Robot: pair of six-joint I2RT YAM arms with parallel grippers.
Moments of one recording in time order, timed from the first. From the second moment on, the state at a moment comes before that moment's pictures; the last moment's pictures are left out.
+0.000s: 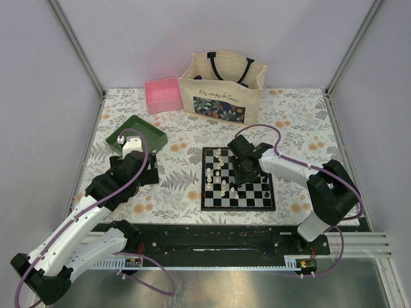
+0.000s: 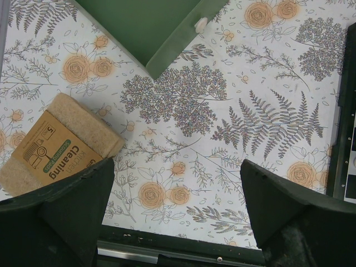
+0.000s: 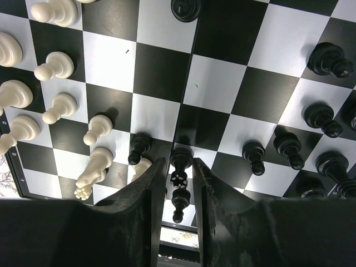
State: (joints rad) left arm -0.61 0.77 0.86 -0.94 -0.57 -0.50; right arm 0.70 1.61 1.03 -0.63 0.06 0.53
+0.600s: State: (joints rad) left arm -0.61 0.77 0.86 -0.94 -0.57 -0.50; right arm 0.70 1.58 1.03 -0.66 0.06 0.52
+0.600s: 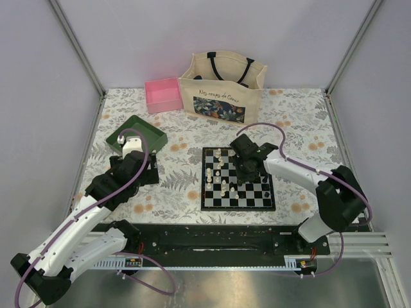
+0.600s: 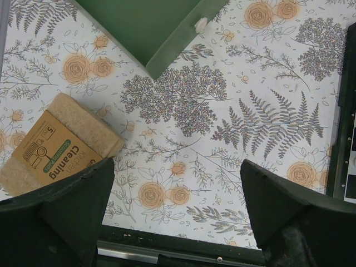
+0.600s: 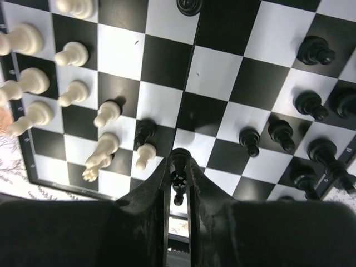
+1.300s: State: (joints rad) left arm -0.61 0.77 0.86 -0.94 -0.57 -0.50; right arm 0.71 1.01 0.67 -0.81 0.13 0.69
